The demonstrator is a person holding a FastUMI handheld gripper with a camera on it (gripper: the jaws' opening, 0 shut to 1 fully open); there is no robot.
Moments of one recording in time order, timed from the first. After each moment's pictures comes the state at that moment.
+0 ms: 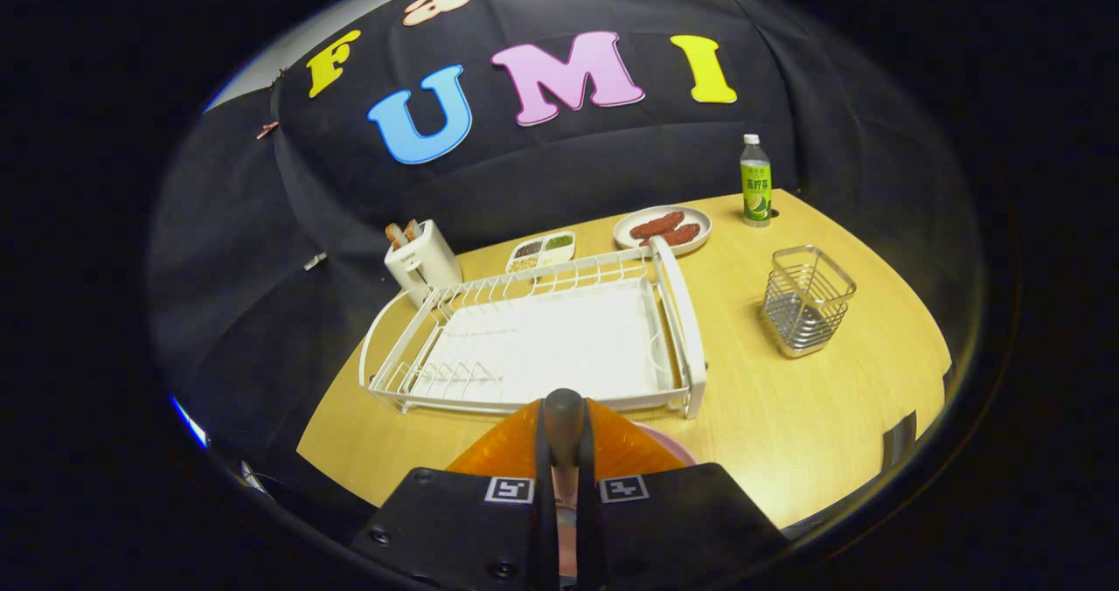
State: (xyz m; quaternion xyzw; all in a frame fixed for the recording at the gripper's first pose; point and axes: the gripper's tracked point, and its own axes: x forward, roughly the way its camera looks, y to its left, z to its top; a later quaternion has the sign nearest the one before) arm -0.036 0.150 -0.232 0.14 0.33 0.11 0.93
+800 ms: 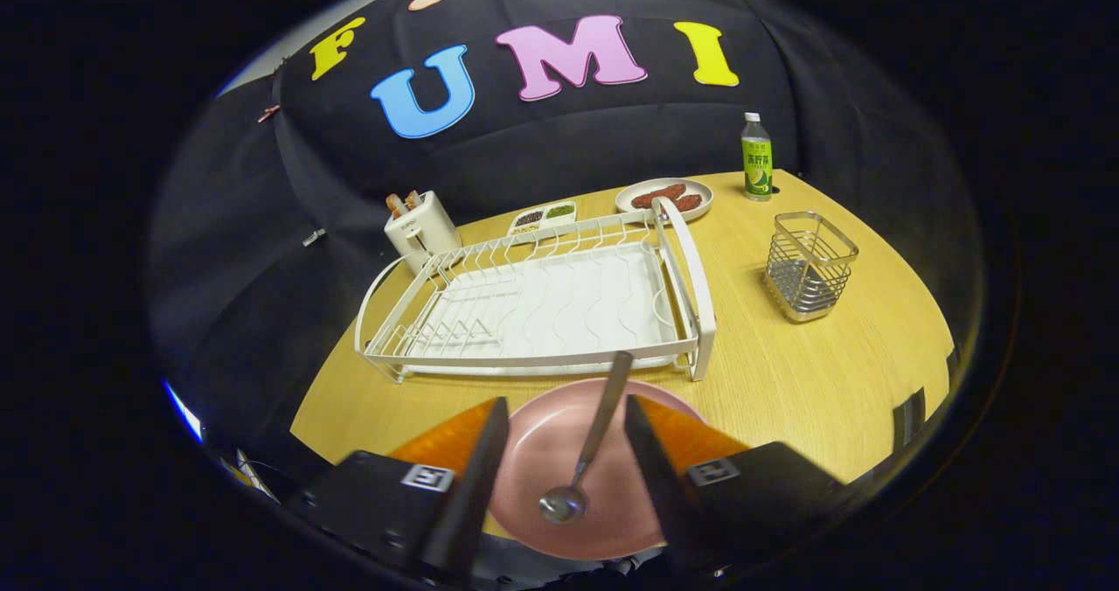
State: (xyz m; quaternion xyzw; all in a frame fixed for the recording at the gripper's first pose) arm -0.065 0.140 -0.243 0.13 0.36 0.10 0.92
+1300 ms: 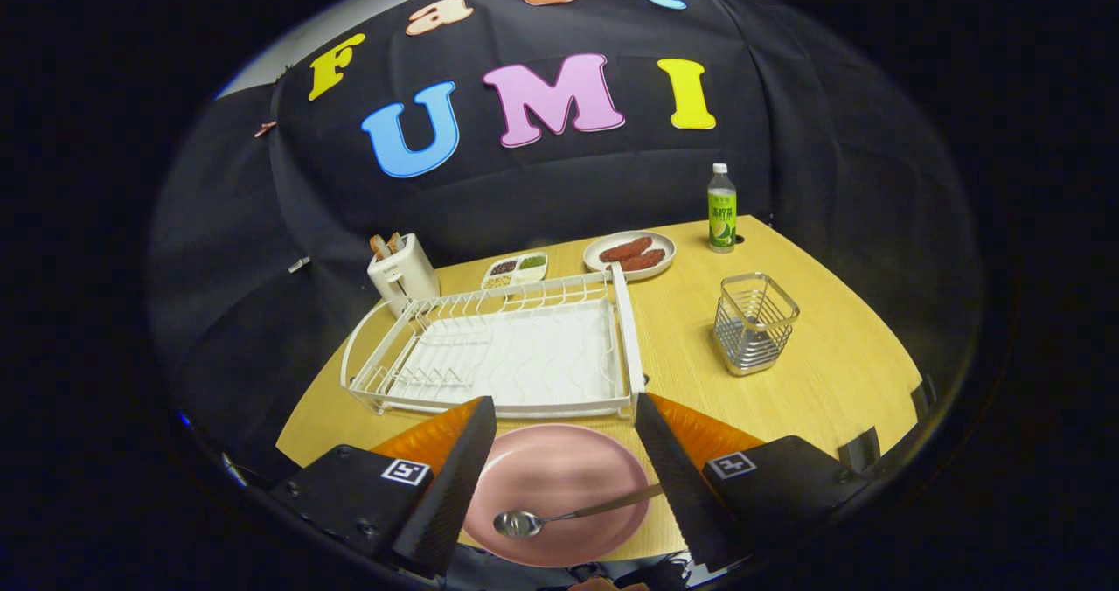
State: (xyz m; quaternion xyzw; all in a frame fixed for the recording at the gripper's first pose) arm -0.041 0.093 -0.183 0.11 0.28 0.07 0.95
